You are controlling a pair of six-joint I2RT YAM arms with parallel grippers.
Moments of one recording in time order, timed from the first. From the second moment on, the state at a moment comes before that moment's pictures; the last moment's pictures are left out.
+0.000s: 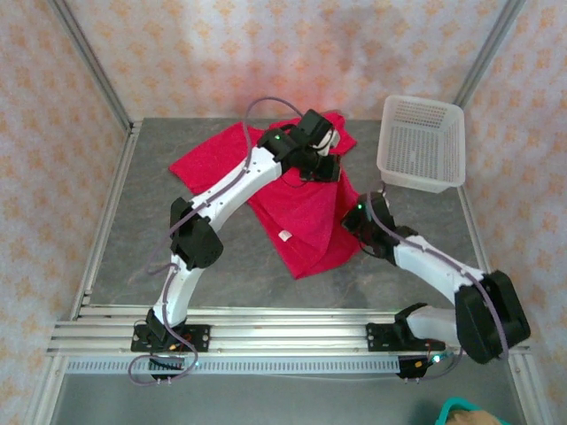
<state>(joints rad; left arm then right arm) -0.69 2.18 2.31 -1.02 0.30 -0.57 0.44 1.19 0.58 -0.15 0.03 0.99</state>
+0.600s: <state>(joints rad) -0.69 2.20 2.40 -1.05 0.31 -0.59 0.64 1.29 0.44 0.01 0.03 1.03</state>
